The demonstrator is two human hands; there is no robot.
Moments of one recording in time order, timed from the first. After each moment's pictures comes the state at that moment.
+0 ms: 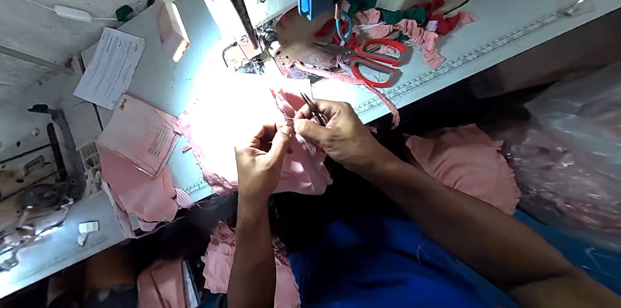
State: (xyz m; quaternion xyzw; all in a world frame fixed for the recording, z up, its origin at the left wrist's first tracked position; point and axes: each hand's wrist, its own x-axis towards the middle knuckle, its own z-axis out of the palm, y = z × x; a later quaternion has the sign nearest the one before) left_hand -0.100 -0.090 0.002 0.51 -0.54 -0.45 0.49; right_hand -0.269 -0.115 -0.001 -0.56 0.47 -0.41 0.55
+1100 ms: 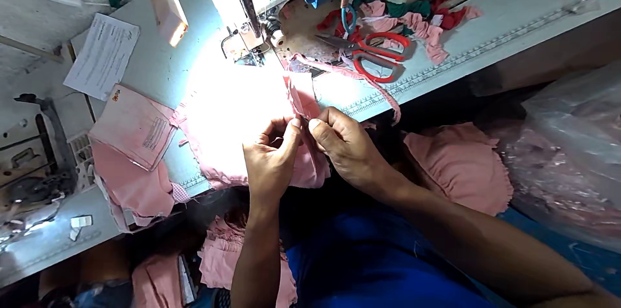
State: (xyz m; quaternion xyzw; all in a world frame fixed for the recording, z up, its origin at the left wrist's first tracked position) left_hand -0.120 -0.084 0.002 0.52 -0.49 -0.46 0.53; right_hand -0.269 -0.084 0.002 -0.52 0.52 -0.39 0.56
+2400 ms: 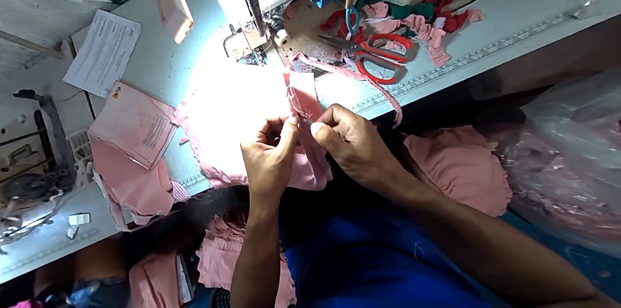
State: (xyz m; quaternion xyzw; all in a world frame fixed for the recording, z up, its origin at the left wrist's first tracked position) left_hand -0.119 -0.086 0.004 0.53 -0.48 -0.44 0.54; right_hand -0.279 -0.089 0.010 -0.59 0.55 -0.34 0.49
